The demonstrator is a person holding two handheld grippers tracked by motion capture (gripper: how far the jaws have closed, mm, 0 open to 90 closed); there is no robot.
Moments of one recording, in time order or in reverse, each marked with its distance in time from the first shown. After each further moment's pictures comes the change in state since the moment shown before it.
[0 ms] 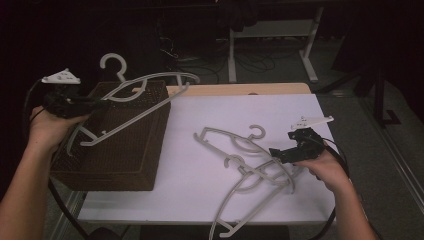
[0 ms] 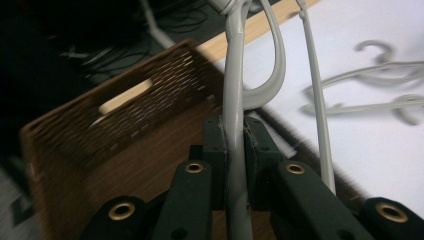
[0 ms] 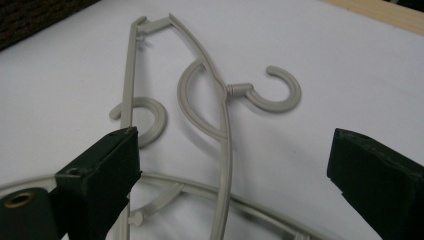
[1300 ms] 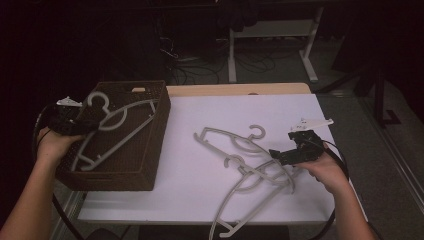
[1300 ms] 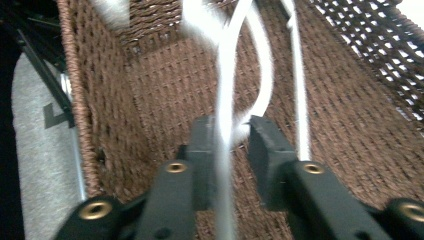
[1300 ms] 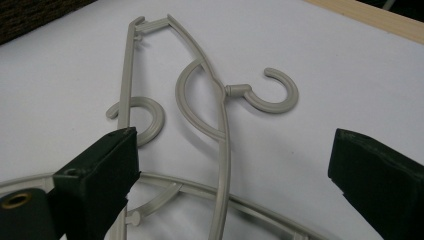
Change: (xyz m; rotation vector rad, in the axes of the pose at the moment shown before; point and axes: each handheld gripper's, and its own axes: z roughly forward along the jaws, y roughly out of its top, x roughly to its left) left arm 0.040 -0.079 0.059 0.192 0.116 -0.149; right arm 0.004 -0.002 0.000 -0.018 -0.019 -0.021
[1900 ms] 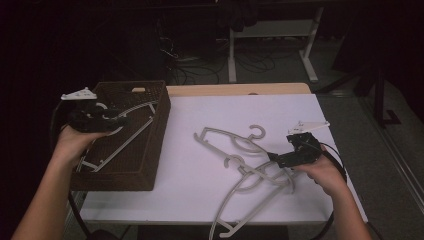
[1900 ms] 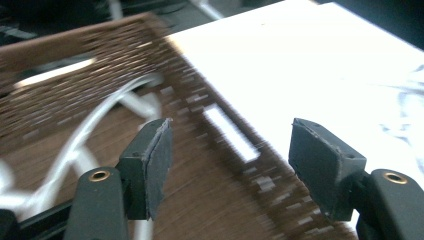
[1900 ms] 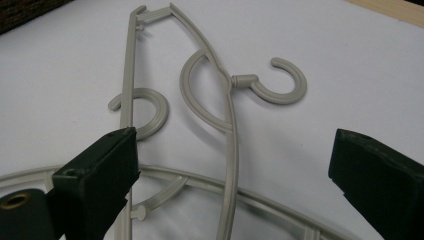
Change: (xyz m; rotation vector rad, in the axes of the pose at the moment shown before) left arm -0.095 0.045 -0.031 -0.258 -0.365 0.047; right arm 0.005 -0.004 0.006 0.030 0.005 0.009
